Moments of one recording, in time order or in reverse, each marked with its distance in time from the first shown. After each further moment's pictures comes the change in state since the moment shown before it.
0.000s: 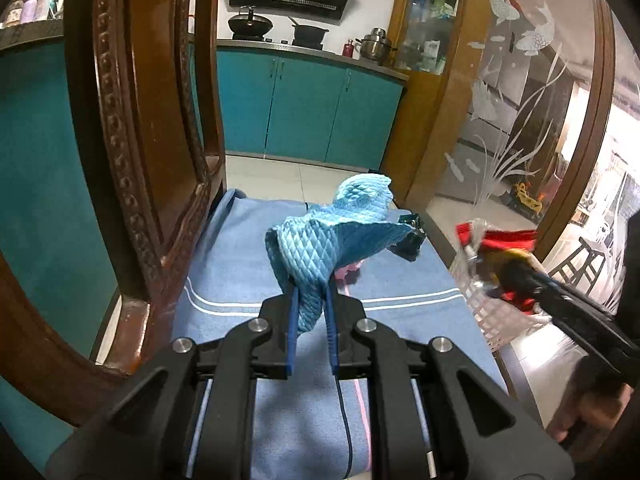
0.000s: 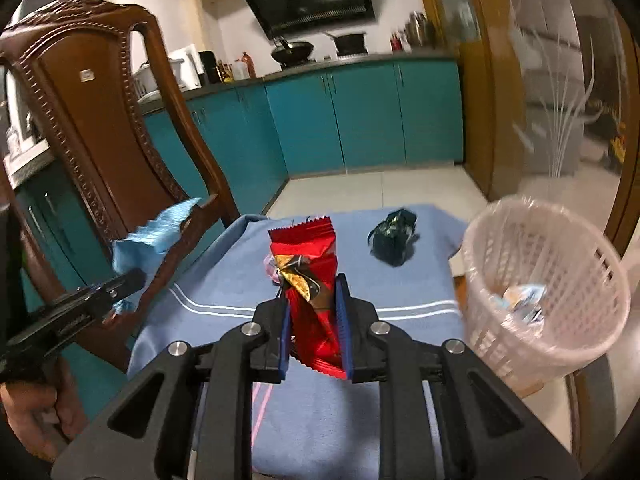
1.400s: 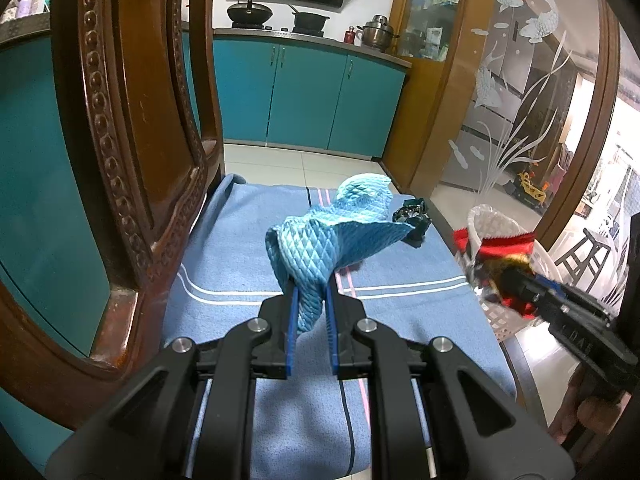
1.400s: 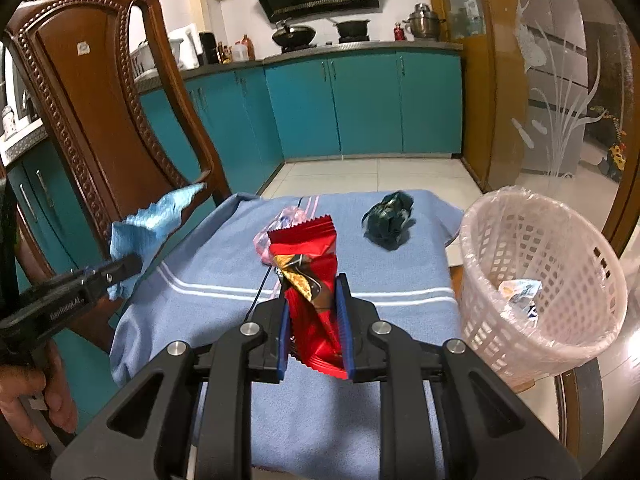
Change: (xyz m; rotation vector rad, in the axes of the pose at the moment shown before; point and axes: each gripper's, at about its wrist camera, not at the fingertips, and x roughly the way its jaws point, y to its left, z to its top) left arm 0.017 -0.003 -0.004 0.011 0.043 0.013; right arm 0.009 -0.004 -0.009 -0.019 0.034 -0.028
